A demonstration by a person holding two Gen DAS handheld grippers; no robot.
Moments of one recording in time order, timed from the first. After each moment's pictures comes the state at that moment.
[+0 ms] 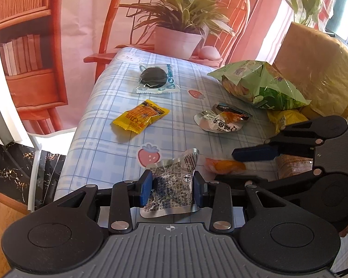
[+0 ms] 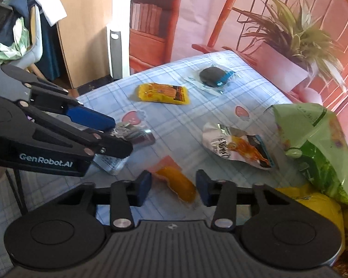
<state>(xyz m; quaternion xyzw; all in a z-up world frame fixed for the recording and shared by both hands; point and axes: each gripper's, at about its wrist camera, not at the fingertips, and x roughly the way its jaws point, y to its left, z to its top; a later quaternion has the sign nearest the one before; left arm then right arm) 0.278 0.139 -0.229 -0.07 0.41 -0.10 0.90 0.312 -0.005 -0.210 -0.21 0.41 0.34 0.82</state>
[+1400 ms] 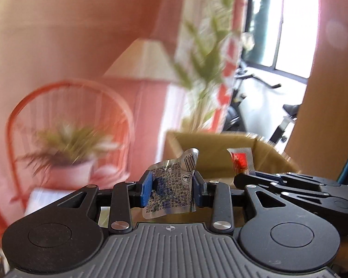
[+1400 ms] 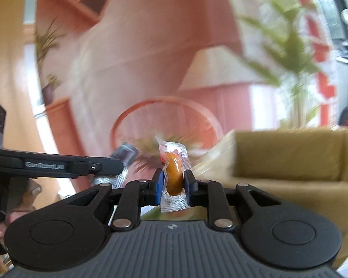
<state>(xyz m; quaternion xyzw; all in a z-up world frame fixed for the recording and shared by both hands) 0.303 -0.036 -0.021 -0.01 0.21 -0.25 0.95 0.276 -0.248 -0.025 0.09 0.18 0.18 0.96</state>
